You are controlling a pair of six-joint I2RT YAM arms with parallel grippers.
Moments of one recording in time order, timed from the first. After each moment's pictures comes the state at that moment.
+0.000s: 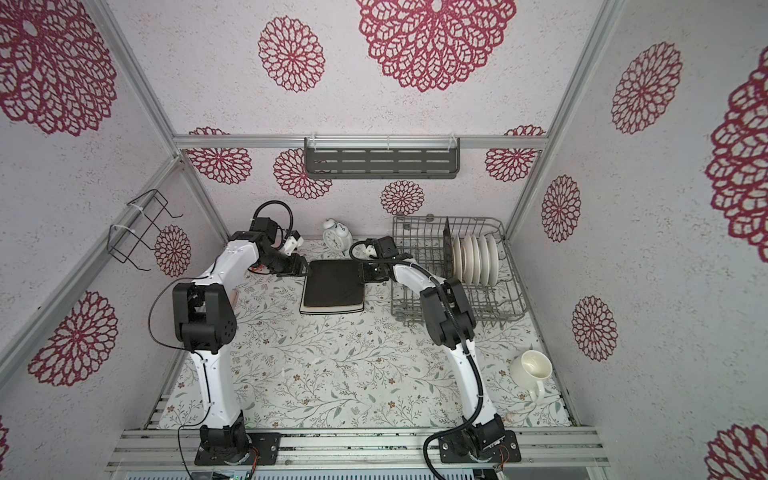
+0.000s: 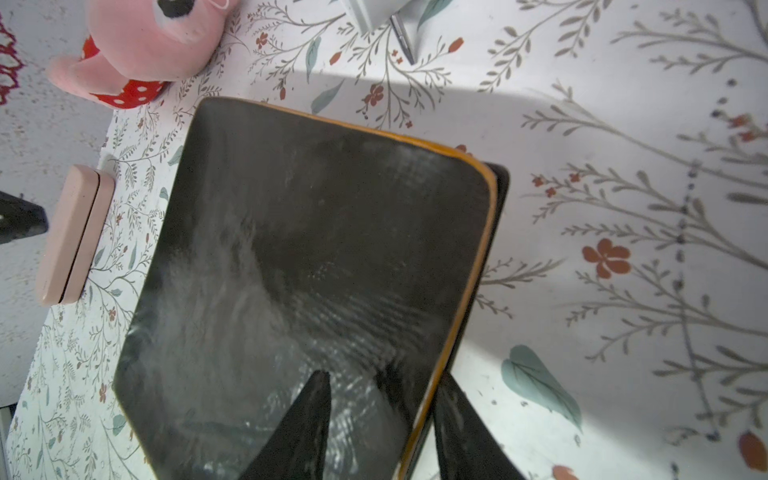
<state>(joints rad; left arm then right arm) -0.06 2.17 1.90 -0.96 0.46 0.10 0.49 2.36 1.92 -0.40 -0.39 0.31</state>
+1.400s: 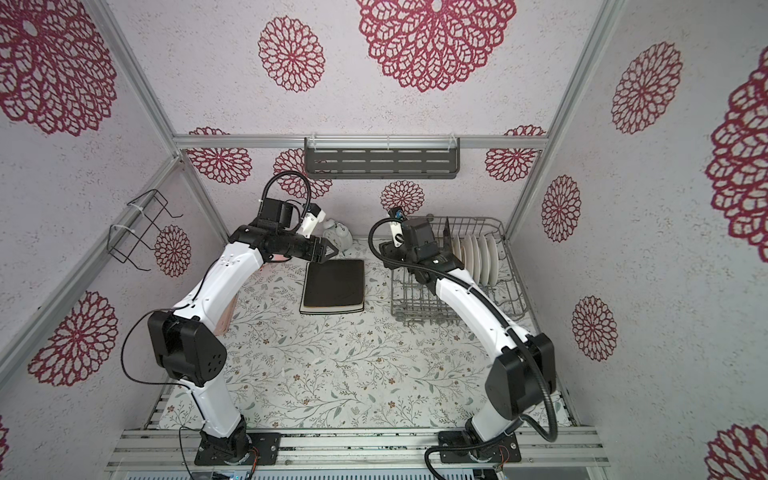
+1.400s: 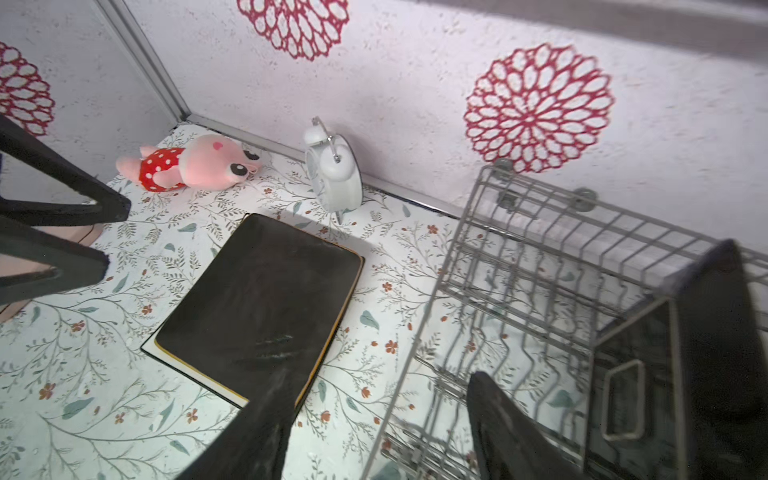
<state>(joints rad) -0.29 1.85 1.85 -0.78 0.46 -0.01 0.50 1.56 1.50 -0.43 0.07 0.03</state>
